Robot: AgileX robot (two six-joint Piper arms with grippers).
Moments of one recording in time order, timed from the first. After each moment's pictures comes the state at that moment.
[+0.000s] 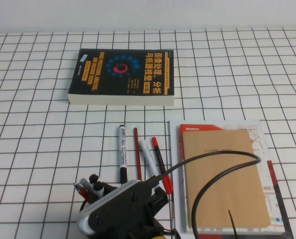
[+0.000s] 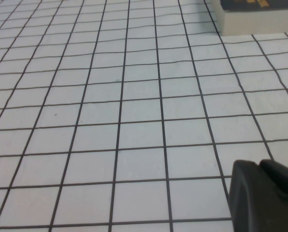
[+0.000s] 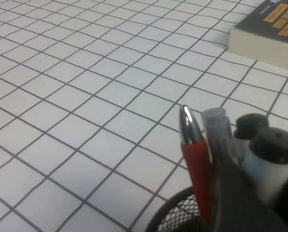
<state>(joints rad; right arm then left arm) 1.41 1.79 -0.90 1.04 -0.82 -0.57 -0.01 -0.01 0.03 -0.04 0.38 0.12</state>
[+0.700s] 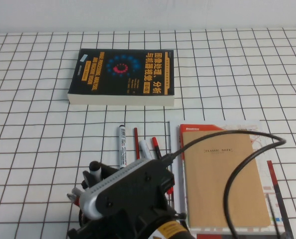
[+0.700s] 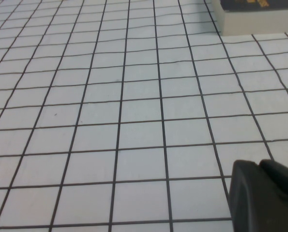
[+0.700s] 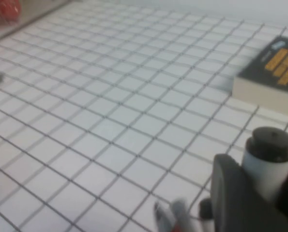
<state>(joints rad) 1.41 1.66 -0.90 1.04 -0.78 -0.64 -0.01 -0.01 0.03 -0.04 0.38 0.12</state>
